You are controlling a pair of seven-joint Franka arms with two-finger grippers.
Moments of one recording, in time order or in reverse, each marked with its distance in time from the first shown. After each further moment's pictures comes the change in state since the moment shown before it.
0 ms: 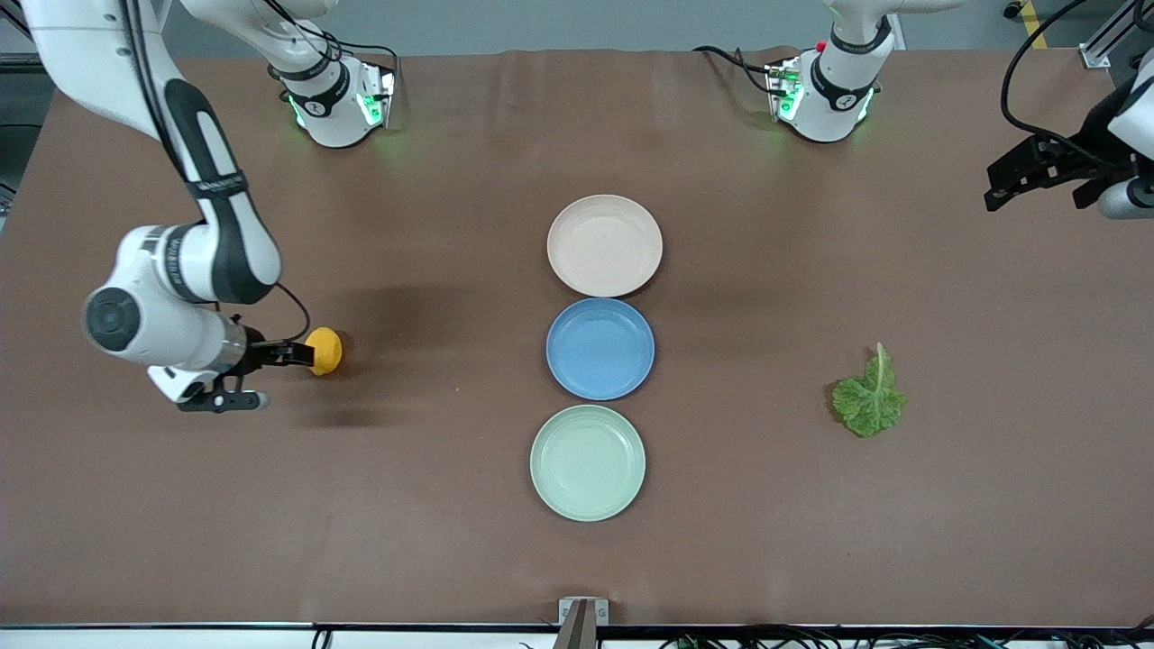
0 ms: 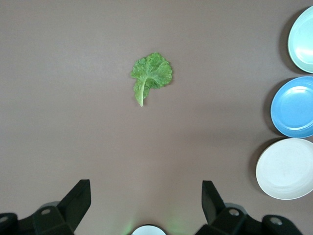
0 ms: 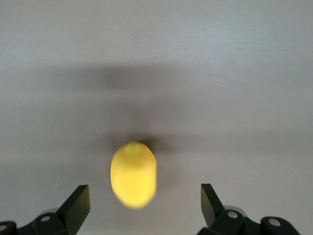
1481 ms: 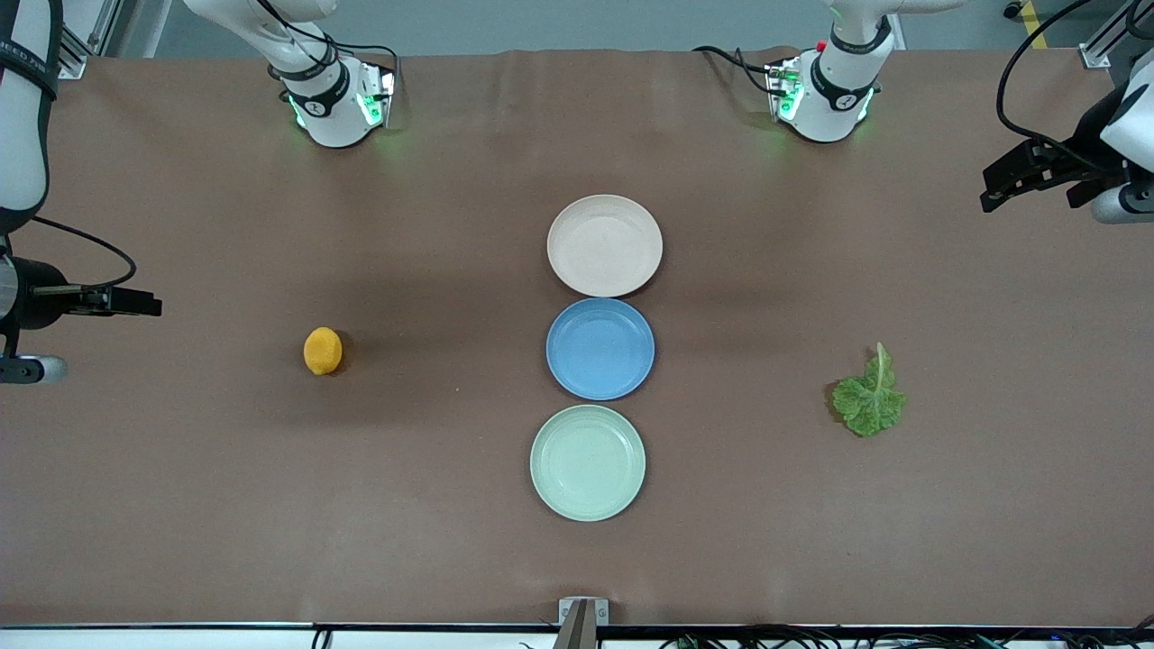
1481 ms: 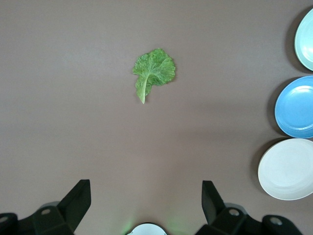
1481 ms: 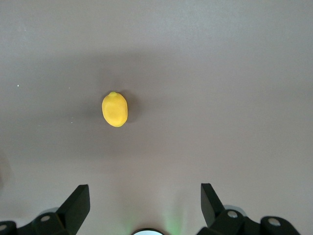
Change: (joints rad) left arm 0.006 -0.001 0.007 -0.021 0.000 0.008 -0.006; right arm -0.078 -0.038 -0.015 0.527 -0.076 -0.642 -0.009
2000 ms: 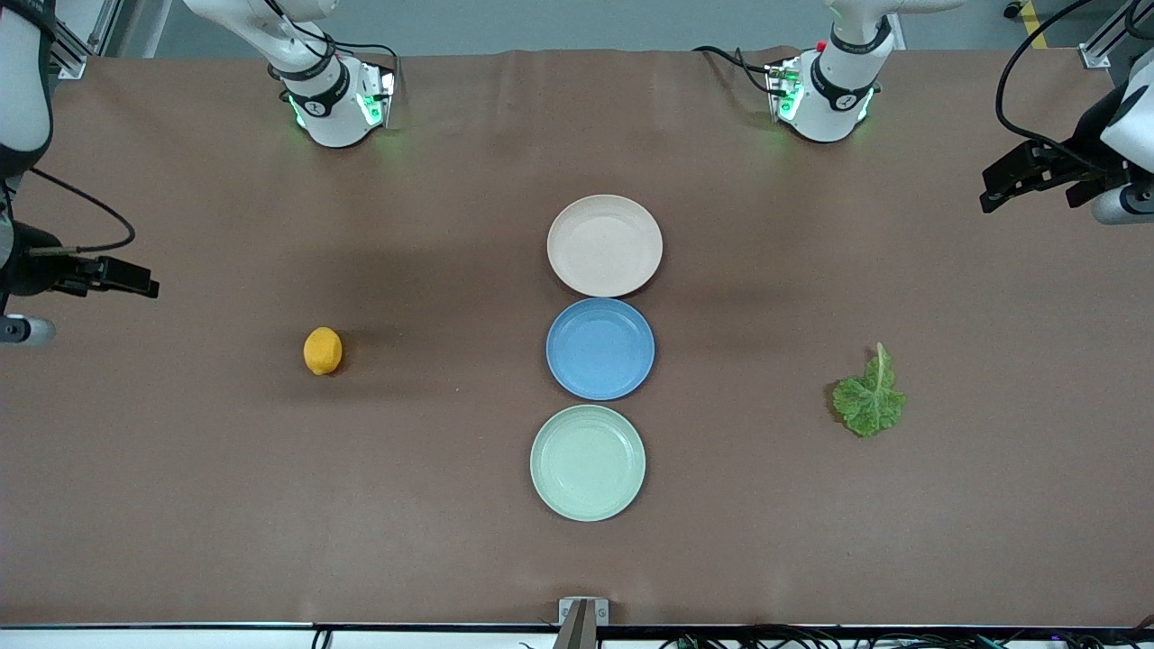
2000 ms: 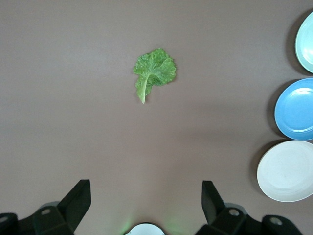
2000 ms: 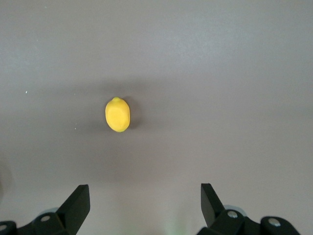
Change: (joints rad) left arm 0.000 0.000 -0.001 -0.001 0.000 0.004 -0.010; right arm 0.001 -0.233 0.000 -0.299 0.000 0.182 0.000
